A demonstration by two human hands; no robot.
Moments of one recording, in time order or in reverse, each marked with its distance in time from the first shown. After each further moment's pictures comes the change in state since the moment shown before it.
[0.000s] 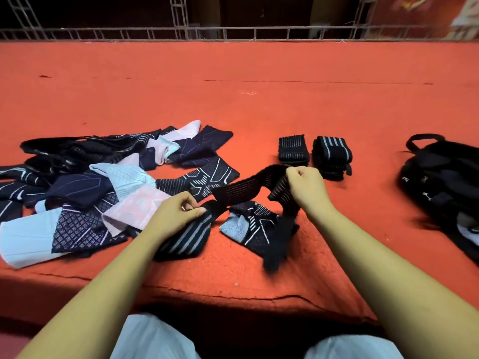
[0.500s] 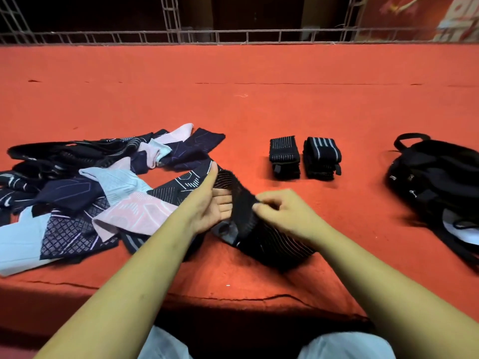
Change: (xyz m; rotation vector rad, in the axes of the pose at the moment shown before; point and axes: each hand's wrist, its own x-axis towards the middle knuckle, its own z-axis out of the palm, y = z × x) left_hand 0.007 0.116 0.040 -1.058 -0.317 -0.494; right_hand -0.045 0.007 -0.010 0.064 -0.540 -0.409
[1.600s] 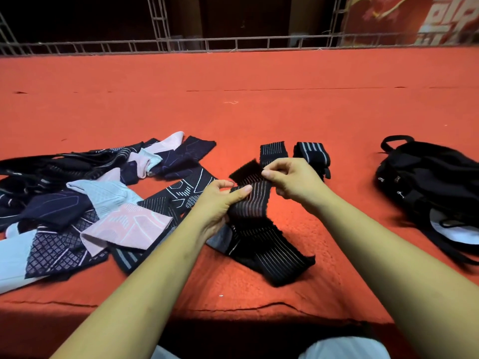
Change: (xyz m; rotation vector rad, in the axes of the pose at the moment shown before) left_hand -0.001 -0.001 0.047 0.014 -0.017 0.265; right_hand 0.033 -0.001 -0.058 0.232 0.293 0.285
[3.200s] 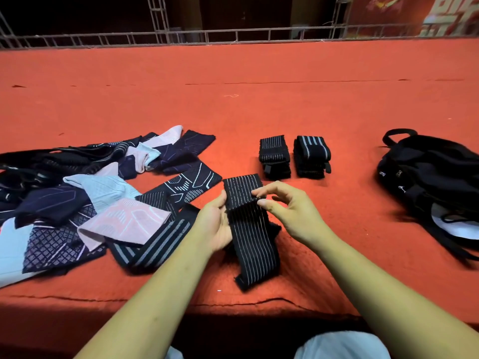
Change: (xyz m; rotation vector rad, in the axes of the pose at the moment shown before) left_hand -0.010 -0.033 -0.004 -0.456 -0.059 -0.298; right_hand -0.043 0.052 0.019 0.004 -0.051 -0.247
